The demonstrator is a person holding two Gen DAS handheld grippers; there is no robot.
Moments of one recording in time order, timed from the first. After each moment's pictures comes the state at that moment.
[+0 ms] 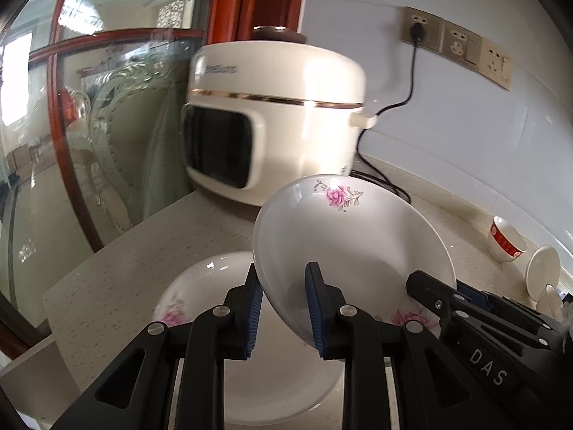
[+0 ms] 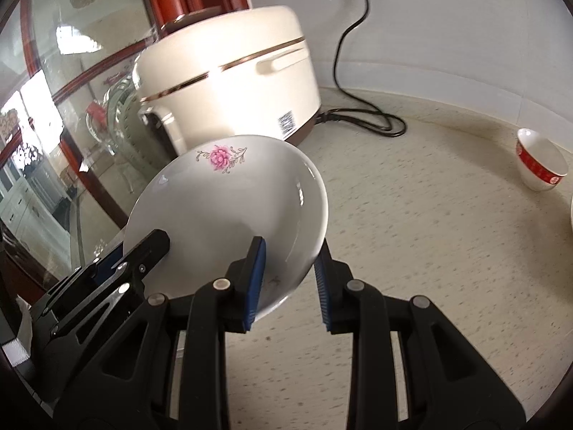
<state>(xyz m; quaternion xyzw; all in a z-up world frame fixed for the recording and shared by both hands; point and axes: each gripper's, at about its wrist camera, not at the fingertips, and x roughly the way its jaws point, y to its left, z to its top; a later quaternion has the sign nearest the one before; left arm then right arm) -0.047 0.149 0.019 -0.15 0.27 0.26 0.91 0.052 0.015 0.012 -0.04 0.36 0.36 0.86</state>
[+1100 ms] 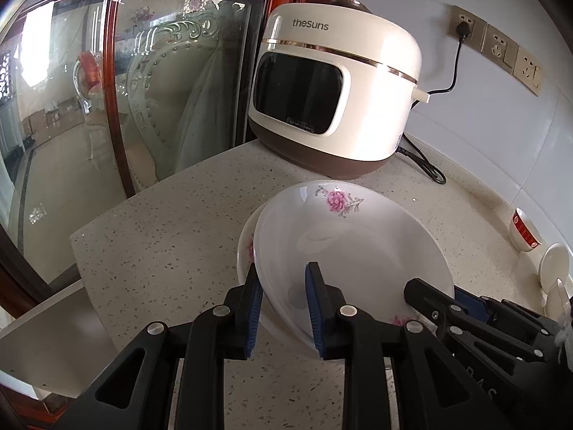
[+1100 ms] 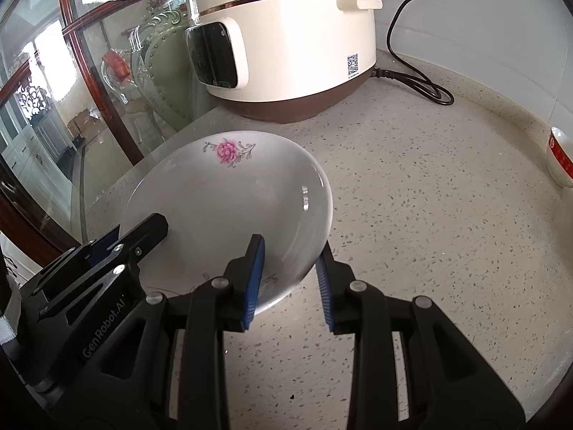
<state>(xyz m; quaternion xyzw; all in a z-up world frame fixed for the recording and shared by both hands) -0.099 0.171 -0.015 -0.20 0.31 0.29 0.88 0.004 0.049 -0.020 -0.11 0.40 0.39 0.82</state>
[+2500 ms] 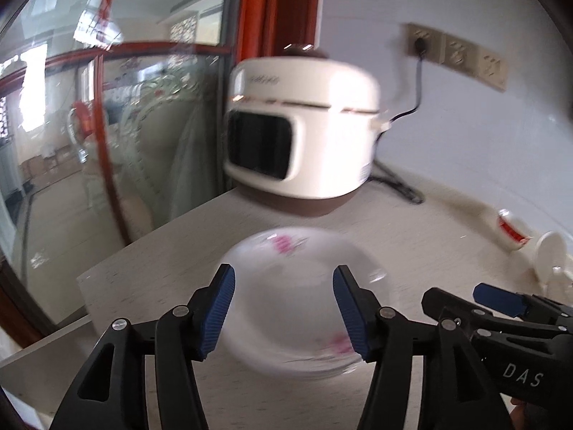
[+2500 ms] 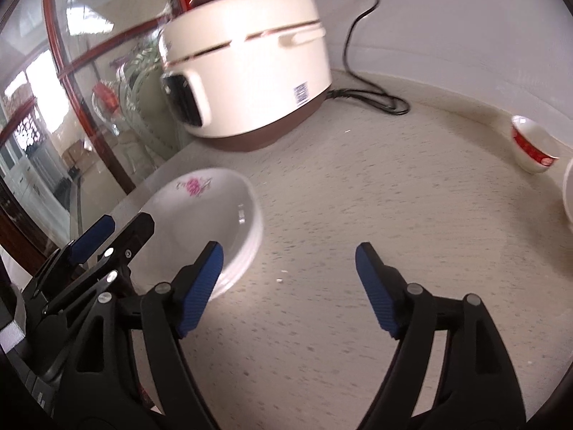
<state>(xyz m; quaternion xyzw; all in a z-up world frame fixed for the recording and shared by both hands) -0.098 0.133 0.008 -0.13 0.24 0.28 0.92 0.016 -0.015 0.002 -0.06 0.37 0.36 0.85</state>
